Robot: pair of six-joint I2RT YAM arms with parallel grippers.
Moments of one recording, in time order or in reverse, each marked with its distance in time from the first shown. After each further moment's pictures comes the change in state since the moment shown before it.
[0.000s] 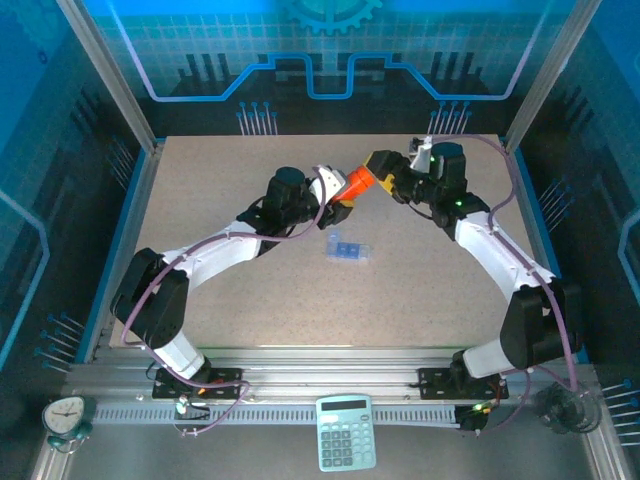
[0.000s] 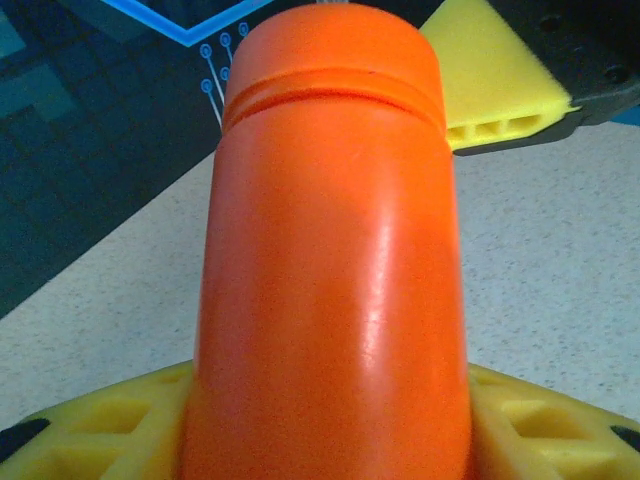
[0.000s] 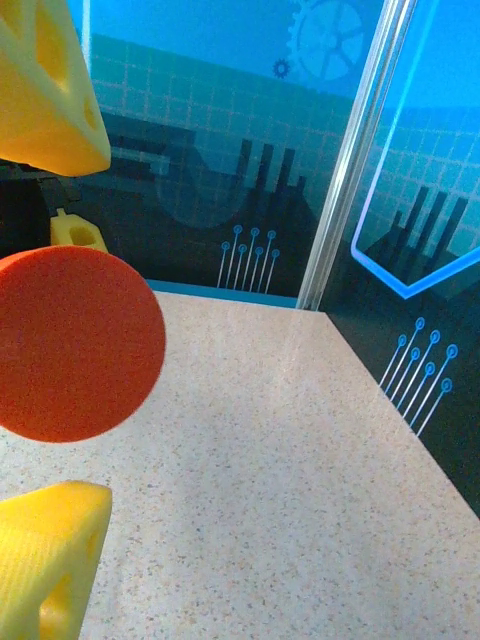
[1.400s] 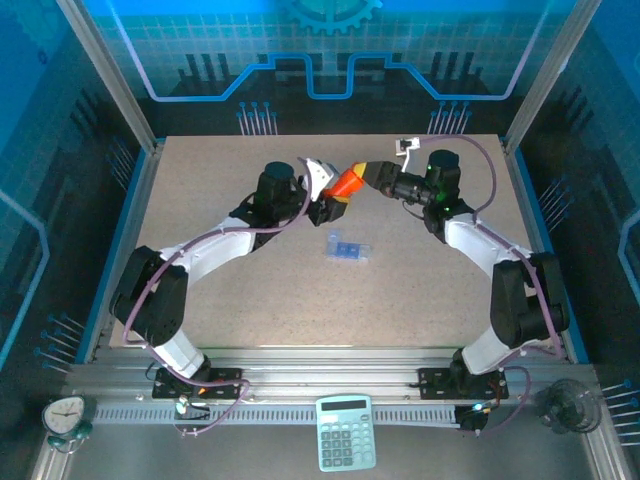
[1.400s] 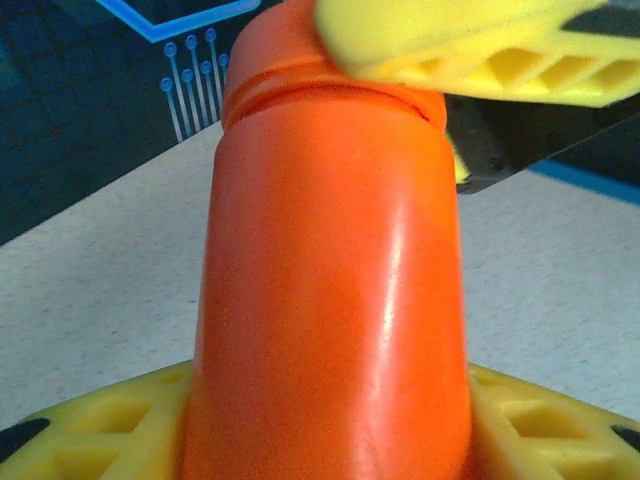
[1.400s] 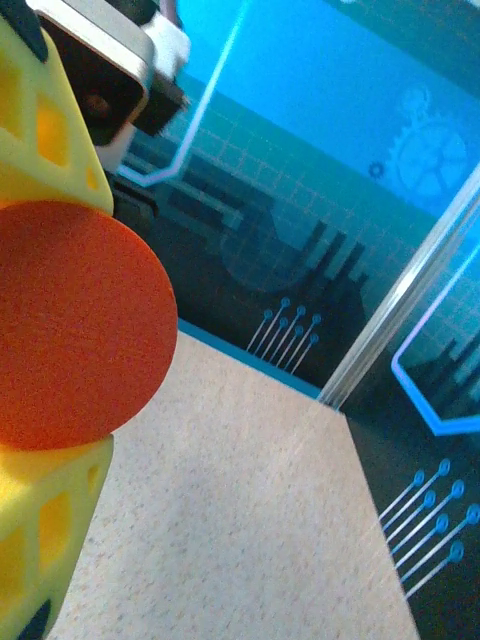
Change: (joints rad) left arm 0.076 0.007 -0.006 0.039 0.228 -0.172; right arm -0.027 0.129 -0.111 0.494 -0.275 -0.106
